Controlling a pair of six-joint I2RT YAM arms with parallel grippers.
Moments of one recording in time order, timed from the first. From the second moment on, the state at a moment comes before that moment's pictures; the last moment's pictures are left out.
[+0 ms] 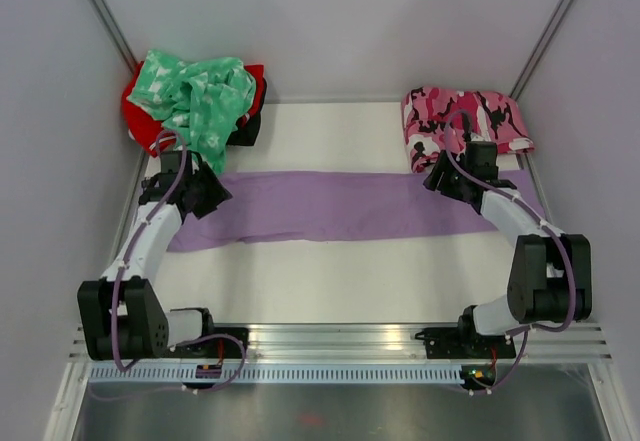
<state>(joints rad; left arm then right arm) 0.04 1.23 0.88 -0.53 0.10 -0.58 -0.01 1.46 0.87 -0.17 -0.14 0.37</state>
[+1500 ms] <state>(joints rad) 0.03 1.59 0.93 -0.63 -0.25 -0.57 0.00 1.47 0.69 -0.18 0.13 0.46</state>
